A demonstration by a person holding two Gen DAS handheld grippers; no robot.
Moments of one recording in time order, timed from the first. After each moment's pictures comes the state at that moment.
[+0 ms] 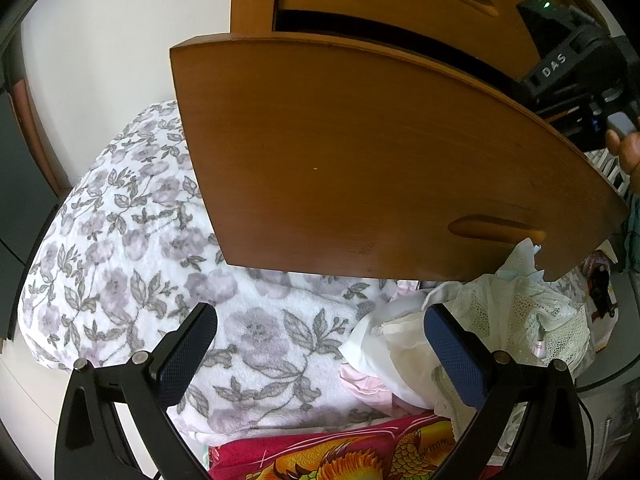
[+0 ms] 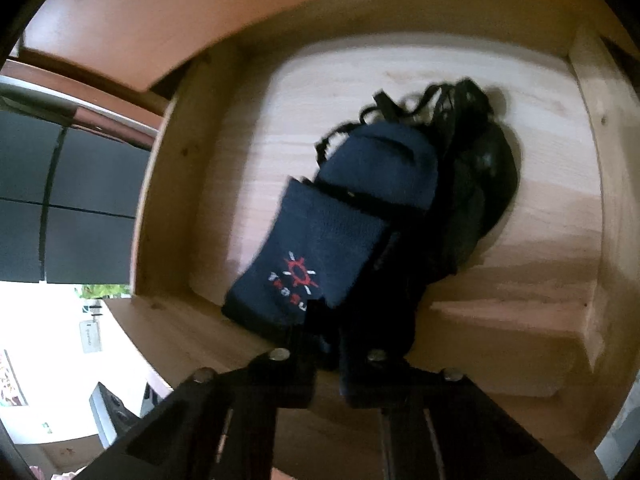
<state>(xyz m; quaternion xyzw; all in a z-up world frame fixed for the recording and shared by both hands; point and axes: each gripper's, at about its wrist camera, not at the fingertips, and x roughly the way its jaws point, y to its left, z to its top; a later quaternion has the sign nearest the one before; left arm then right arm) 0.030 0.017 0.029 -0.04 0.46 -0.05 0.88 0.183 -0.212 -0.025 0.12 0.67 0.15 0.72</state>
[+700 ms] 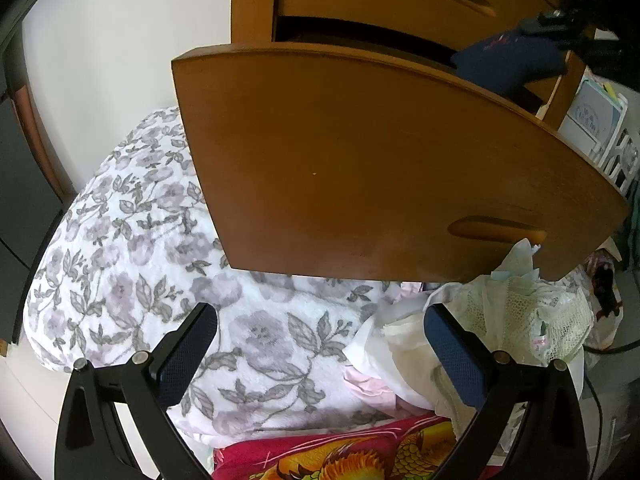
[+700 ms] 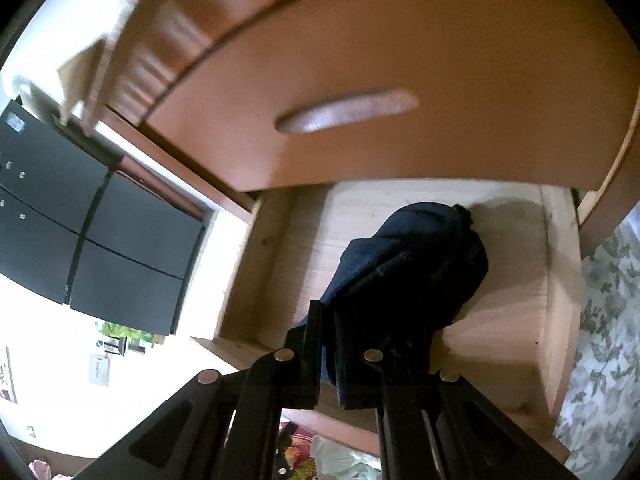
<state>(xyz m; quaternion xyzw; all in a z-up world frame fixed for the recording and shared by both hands) 0.027 0.015 0.032 -0.03 0.46 -0.04 0.89 0.162 -0.229 0.089 0.15 0.54 0.18 0.81</state>
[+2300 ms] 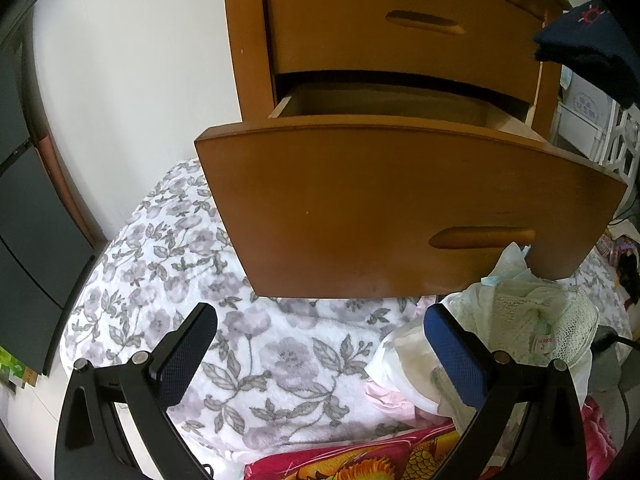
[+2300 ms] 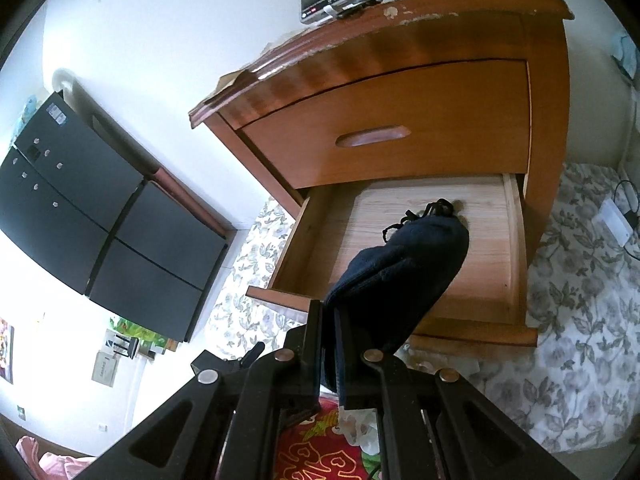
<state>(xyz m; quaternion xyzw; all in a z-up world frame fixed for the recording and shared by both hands) -0.004 -0.001 0.056 0.03 0.38 -0.01 0.92 0.036 -0.256 0.161 0.14 0.47 0.21 0.84</state>
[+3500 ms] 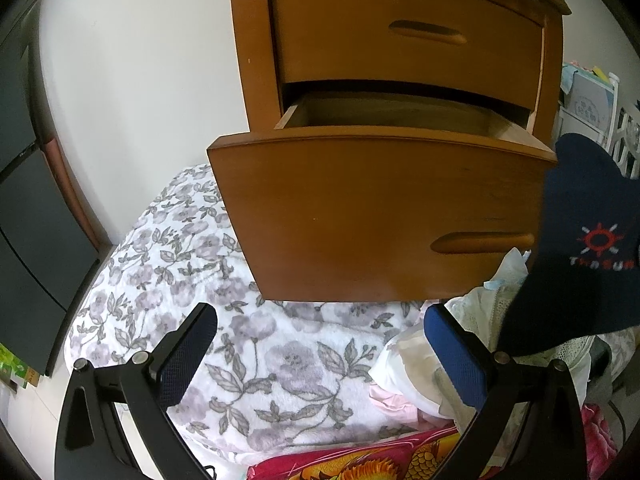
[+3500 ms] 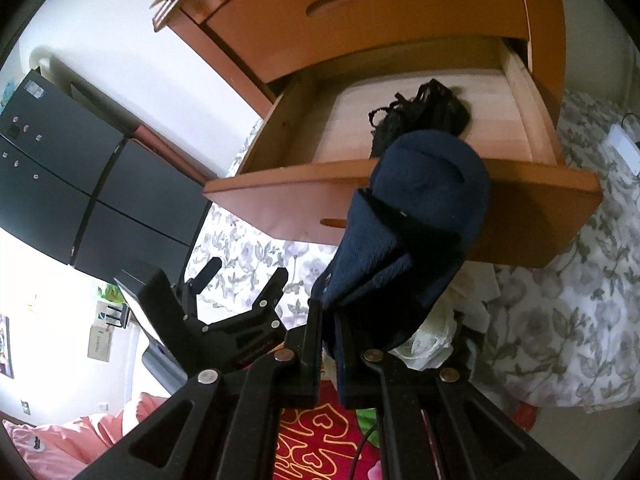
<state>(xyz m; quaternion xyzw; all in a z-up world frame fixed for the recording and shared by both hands) -0.006 0.001 0.059 0.03 0.37 0.00 0.93 -0.006 -0.234 0.046 0.14 0.55 0.20 0.80</state>
